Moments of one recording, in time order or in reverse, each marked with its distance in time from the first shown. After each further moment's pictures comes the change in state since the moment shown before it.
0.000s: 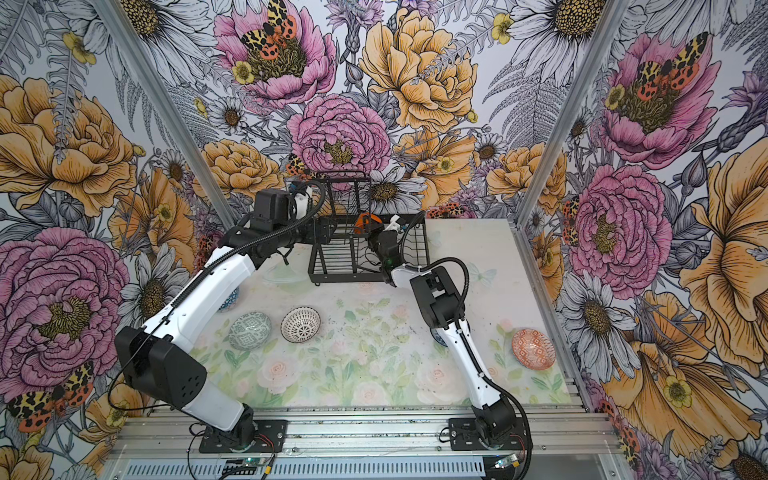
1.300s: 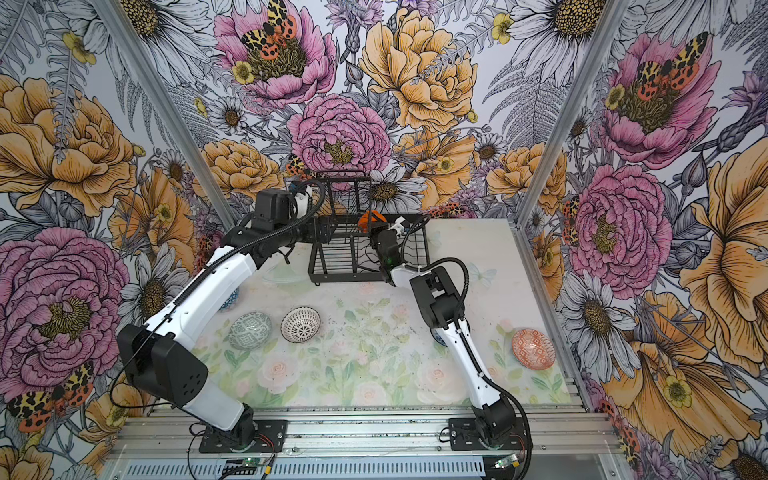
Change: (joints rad) left arm 0.000 0.011 -0.005 0.025 0.003 -0.019; right arm 0.003 0.011 0.019 -0.014 0.140 0.095
